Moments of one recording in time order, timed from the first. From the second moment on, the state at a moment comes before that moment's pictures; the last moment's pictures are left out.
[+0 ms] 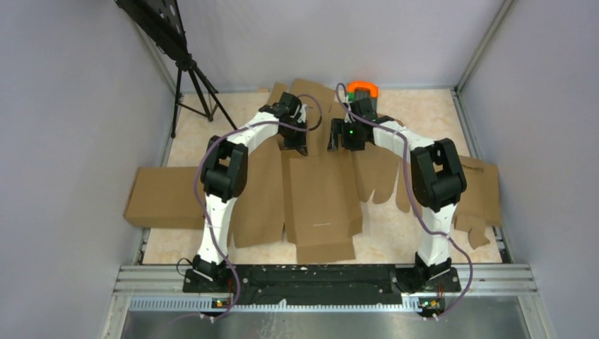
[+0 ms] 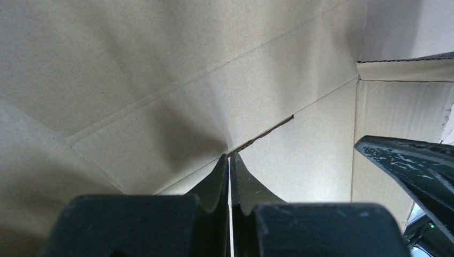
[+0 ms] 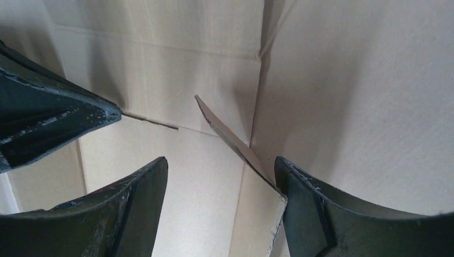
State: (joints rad) left arm -0.42 2.27 1.87 -0.70 0.32 -0.33; right arm 0.39 2.00 1.46 -0.38 -0.23 0.33
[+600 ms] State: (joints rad) left arm -0.42 2.27 1.87 -0.72 0.32 -0.32; right arm 0.44 2.01 1.48 -0.37 -0.16 0.23
